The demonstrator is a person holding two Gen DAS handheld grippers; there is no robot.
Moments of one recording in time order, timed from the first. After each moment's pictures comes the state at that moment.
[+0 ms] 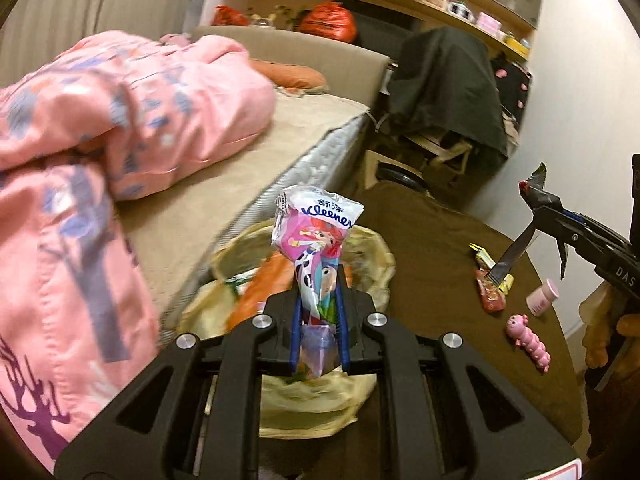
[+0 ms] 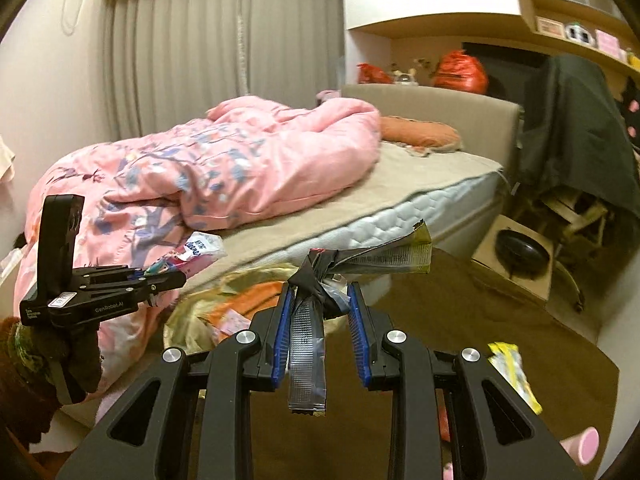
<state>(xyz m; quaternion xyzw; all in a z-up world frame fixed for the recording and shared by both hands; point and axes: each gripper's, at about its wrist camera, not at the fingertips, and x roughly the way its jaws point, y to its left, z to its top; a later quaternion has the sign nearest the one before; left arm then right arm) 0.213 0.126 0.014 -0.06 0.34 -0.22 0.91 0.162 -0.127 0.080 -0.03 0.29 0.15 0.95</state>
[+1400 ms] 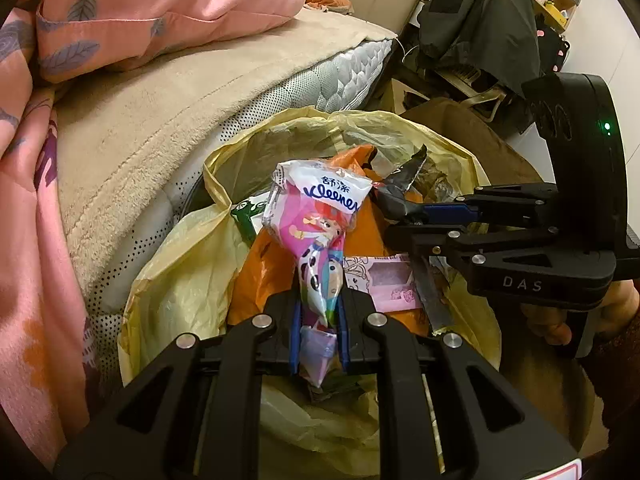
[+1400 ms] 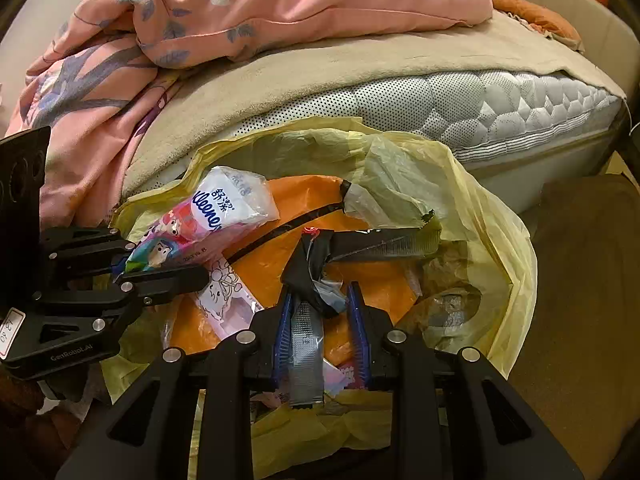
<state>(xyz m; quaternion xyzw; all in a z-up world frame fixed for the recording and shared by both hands) 0.289 0.107 -0.102 -0.06 0.46 -0.22 0.86 0.329 -0.044 -0.095 -0.07 0.52 0.26 0.81</state>
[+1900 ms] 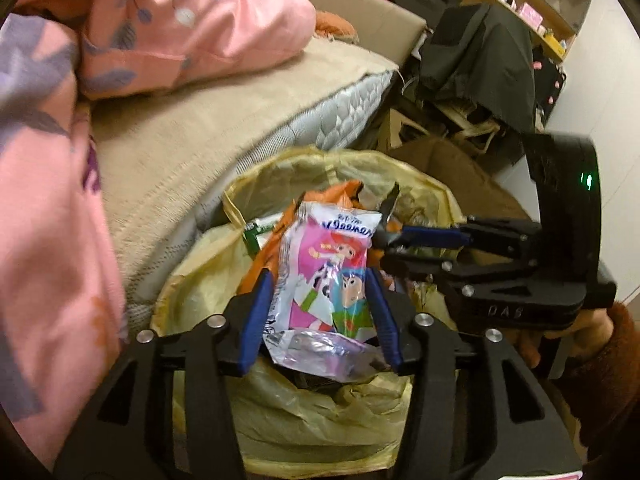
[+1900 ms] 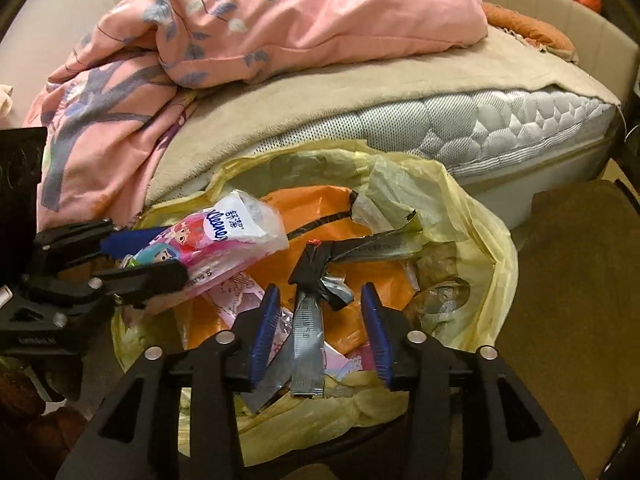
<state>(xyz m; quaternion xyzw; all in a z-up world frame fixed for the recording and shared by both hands) 0.269 0.128 -0.069 -0.10 0.42 -0.21 0.88 0.314 -0.048 -0.075 -0.07 0.48 0.26 0.83</state>
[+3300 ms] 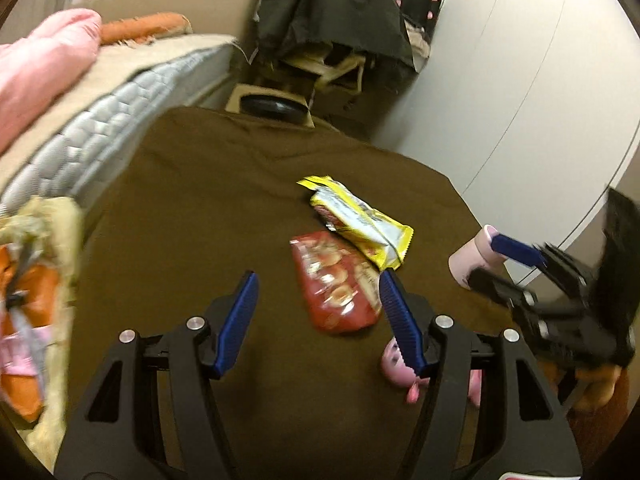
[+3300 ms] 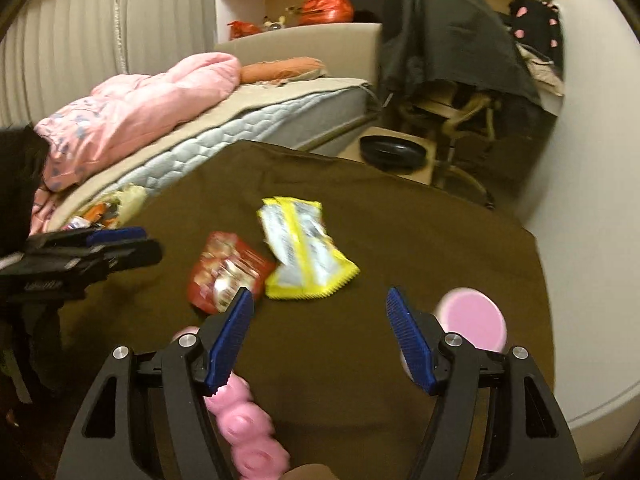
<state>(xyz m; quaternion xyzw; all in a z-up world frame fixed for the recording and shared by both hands) 0.217 -0.170 -0.045 0.01 0.41 -0.39 0.82 0.094 -0.353 -0.030 0.02 0.35 -0.07 0.93</state>
